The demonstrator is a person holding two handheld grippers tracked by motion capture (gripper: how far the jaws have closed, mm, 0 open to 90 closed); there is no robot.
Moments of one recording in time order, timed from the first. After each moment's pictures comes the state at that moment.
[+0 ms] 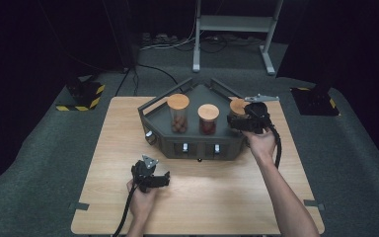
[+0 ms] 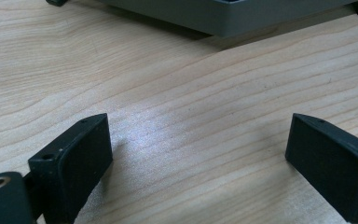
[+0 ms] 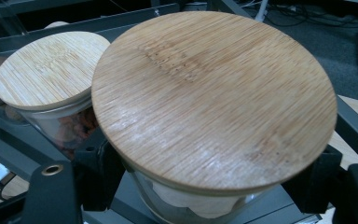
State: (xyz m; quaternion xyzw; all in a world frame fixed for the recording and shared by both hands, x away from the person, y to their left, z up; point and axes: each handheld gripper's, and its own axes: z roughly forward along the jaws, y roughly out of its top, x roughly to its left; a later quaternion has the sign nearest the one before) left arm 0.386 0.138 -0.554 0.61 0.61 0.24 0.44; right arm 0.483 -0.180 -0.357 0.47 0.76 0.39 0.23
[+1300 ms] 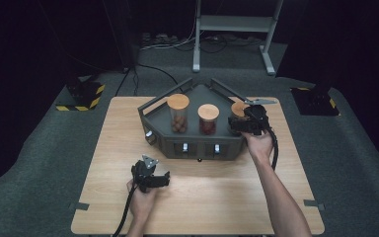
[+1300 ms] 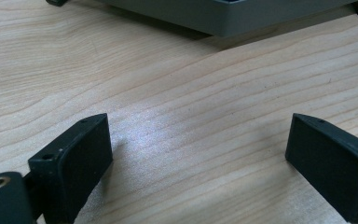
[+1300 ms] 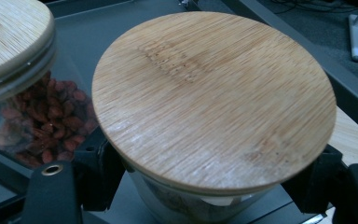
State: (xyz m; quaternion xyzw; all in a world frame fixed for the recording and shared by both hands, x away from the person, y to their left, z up) left arm 0.386 0.138 -0.554 0.61 0.61 0.24 0.44; right arm 0.497 -0.184 -0.383 0.50 0.75 0.38 0.23
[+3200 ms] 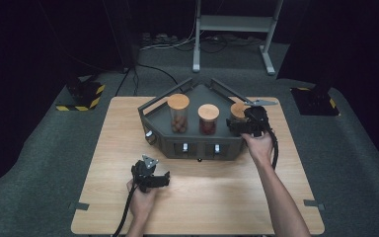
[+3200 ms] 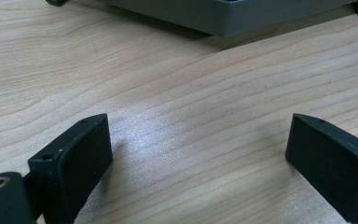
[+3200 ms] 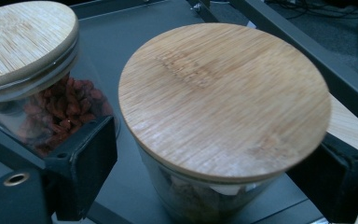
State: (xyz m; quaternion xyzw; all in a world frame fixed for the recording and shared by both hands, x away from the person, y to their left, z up) left arm 0.386 0.138 -0.554 0.61 0.61 0.24 0.44; right arm 0.492 -0.187 -0.382 0.48 0.75 0.39 0.22
